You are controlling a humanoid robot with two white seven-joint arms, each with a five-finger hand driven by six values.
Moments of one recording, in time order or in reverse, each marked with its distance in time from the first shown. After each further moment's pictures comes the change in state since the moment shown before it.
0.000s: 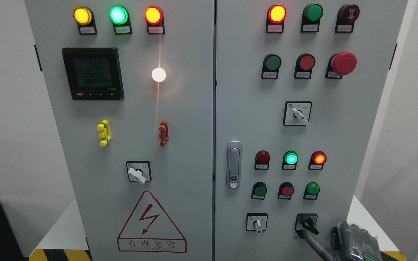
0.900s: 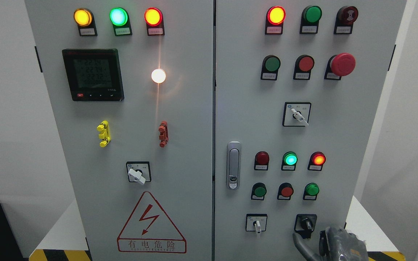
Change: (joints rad) left arm 0.000 0.000 0.000 0.000 0.000 0.000 -0.003; right arm 0.057 0.001 0.093 -0.040 -0.008 0.001 -0.072
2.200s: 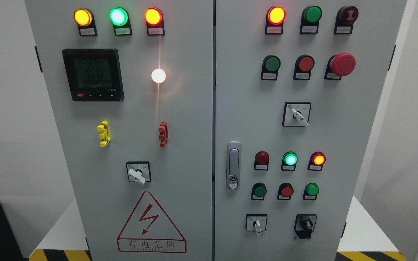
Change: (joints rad) left arm 0.000 0.000 0.000 0.000 0.000 0.000 0.003; right arm 0.404 0.105 0.003 -0.271 -0.650 -0.249 -0.279
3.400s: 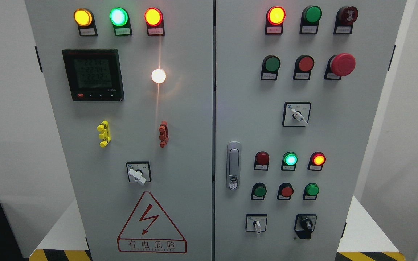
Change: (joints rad) left arm 0.000 0.000 0.000 0.000 0.000 0.000 0.000; right arm 0.134 0.054 -0.027 -0.012 -0.614 -0.194 0.084
